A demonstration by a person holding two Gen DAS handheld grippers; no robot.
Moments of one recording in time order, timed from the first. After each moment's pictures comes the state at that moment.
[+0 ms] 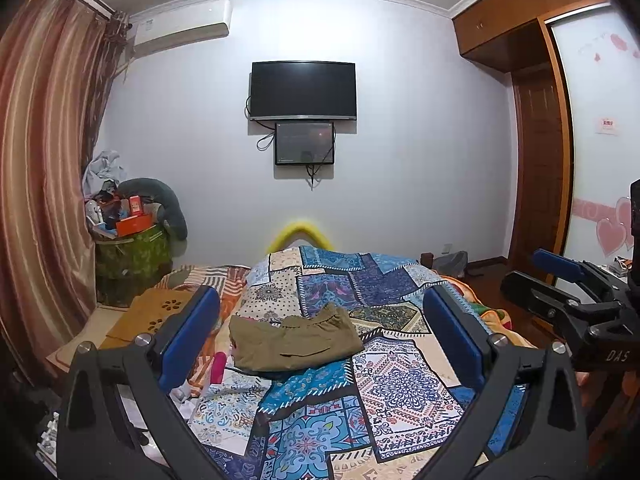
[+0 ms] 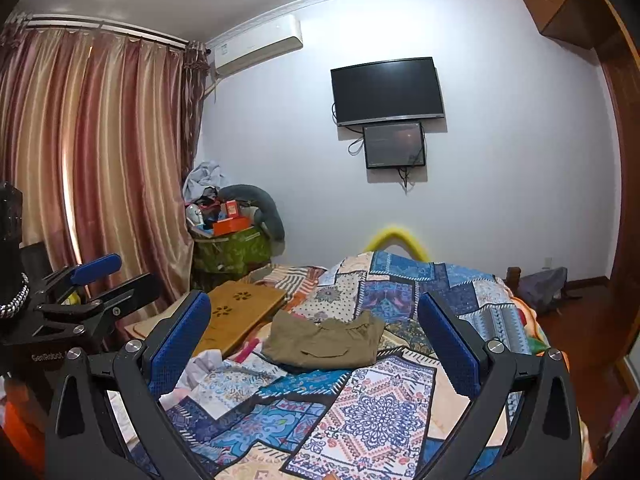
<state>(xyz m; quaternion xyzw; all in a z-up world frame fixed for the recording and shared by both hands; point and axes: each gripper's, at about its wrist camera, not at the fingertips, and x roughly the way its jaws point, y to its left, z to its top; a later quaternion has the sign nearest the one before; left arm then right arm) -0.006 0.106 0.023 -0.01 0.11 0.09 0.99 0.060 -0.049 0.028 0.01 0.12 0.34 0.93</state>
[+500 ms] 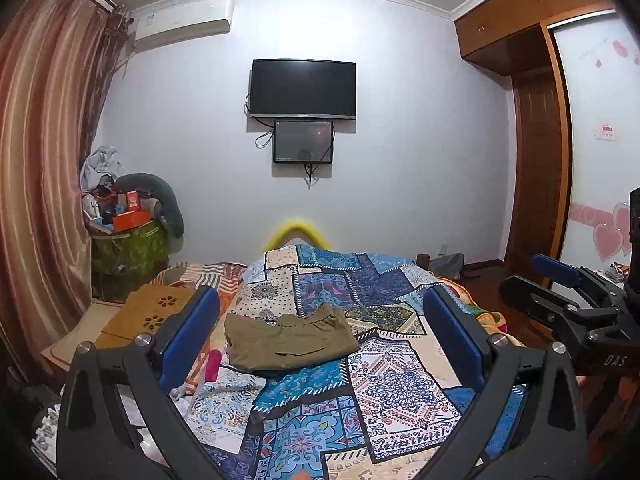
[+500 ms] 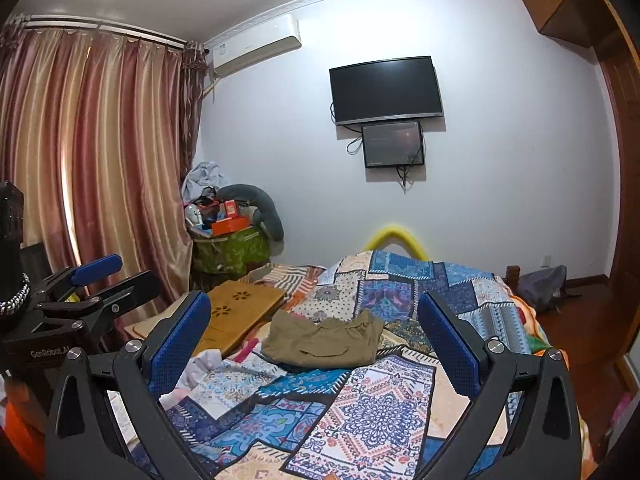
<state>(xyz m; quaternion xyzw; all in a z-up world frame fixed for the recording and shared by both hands) -0.004 0.110 0.026 -0.02 0.11 0.08 0.99 0.061 -0.050 0.026 0.01 0.12 0.34 0.93</state>
